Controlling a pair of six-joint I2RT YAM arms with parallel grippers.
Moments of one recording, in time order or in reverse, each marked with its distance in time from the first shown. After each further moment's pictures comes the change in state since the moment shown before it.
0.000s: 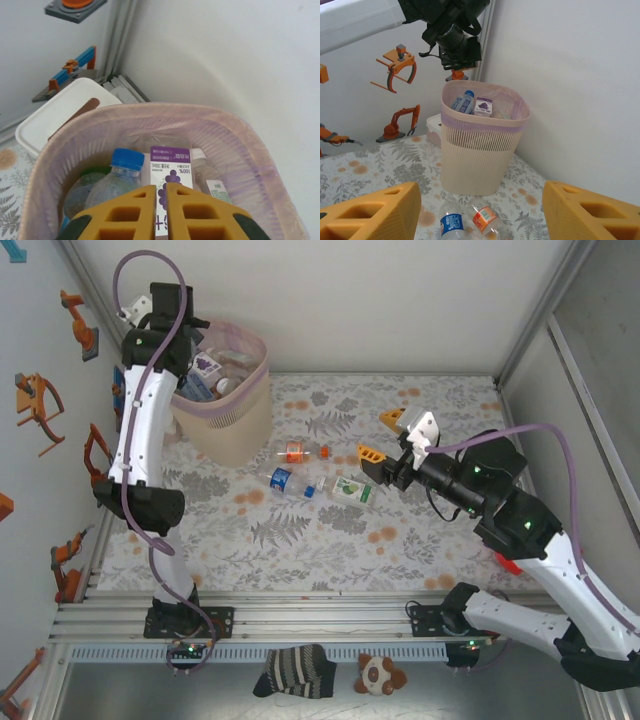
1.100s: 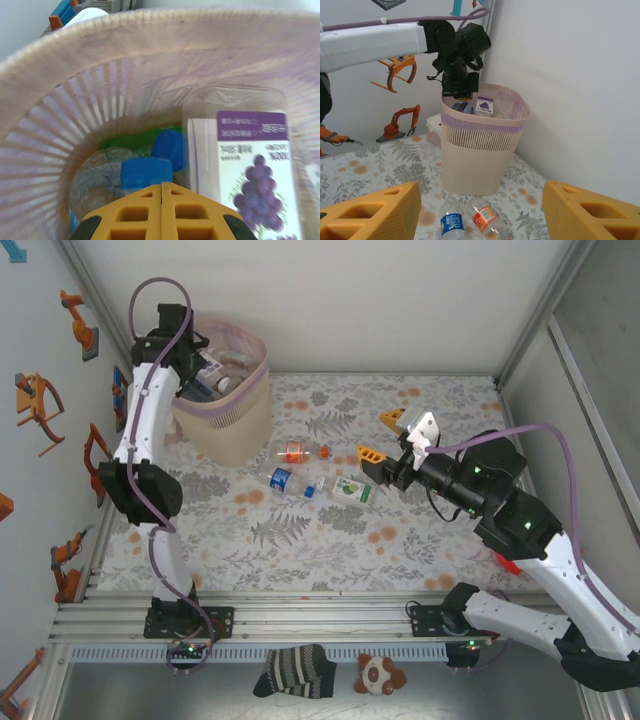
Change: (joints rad) left arm 0.087 0.051 -0.175 0.009 0.169 0.016; right arm 0.000 0.000 -0.001 0.000 0.000 0.000
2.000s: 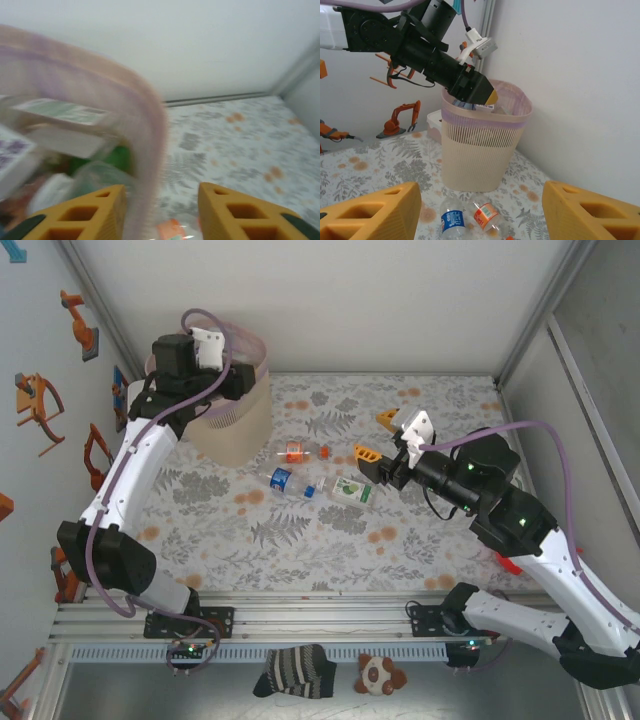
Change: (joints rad) left arm -0.130 -0.513 -0.709 0.638 0.742 0.739; right arm 0.000 0.020 0.000 0.000 0.000 0.000
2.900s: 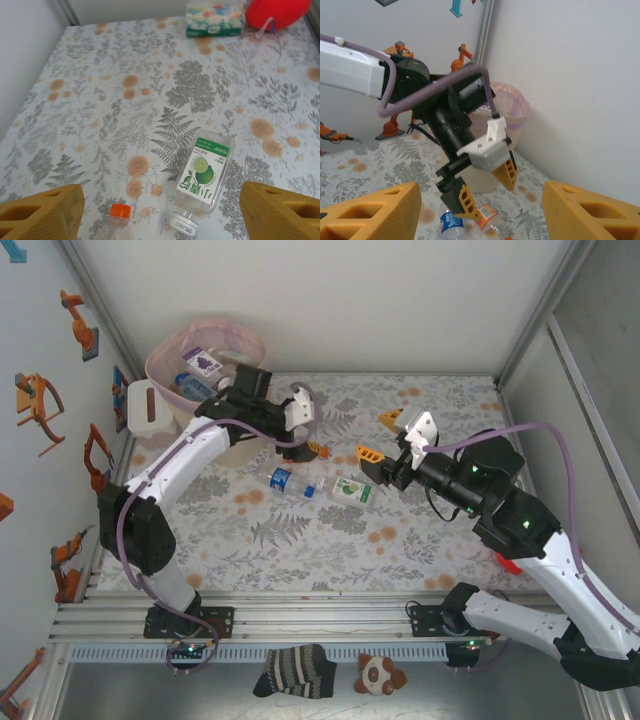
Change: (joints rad) left arm -0.263 0.196 -0.018 -0.193 0.360 0.929; right arm 0.000 -0.014 0.002 -0.008 0.006 0.000
